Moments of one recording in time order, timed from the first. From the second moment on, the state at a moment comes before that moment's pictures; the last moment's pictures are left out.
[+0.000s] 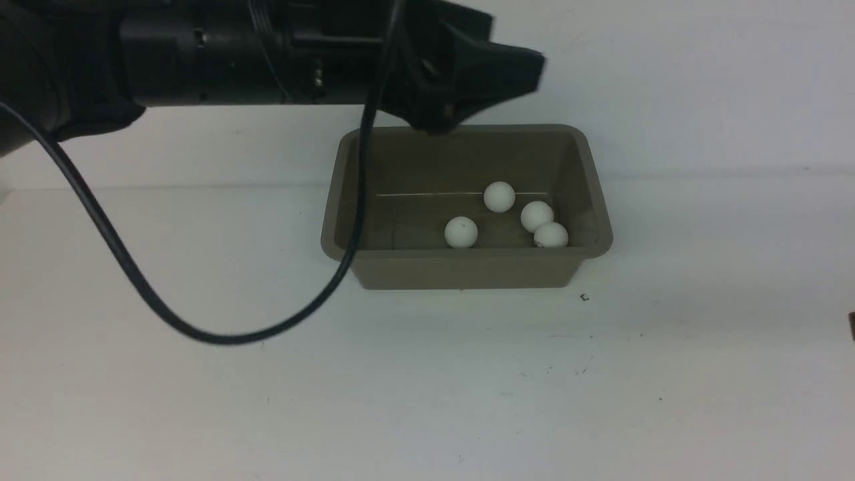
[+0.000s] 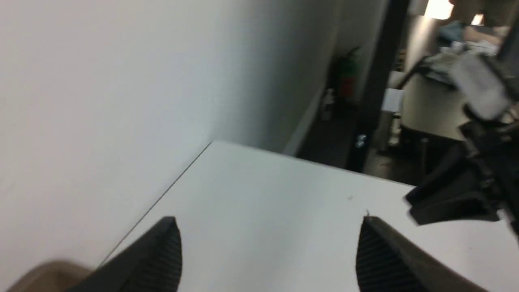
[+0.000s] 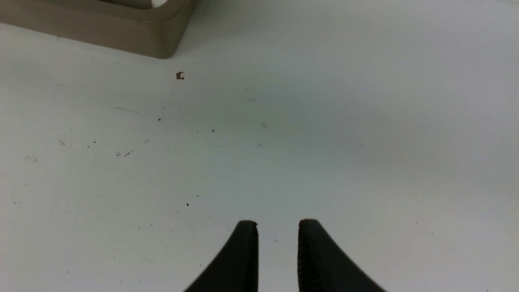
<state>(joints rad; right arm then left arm) -0.07 0.87 -0.64 0.31 0.71 -0.50 -0.34 1.56 -1.35 -1.47 0.81 1.52</state>
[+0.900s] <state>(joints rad) -0.07 0.87 -0.64 0.31 0.71 -0.50 -0.35 1.50 -1.35 -0.08 0.81 -0.23</state>
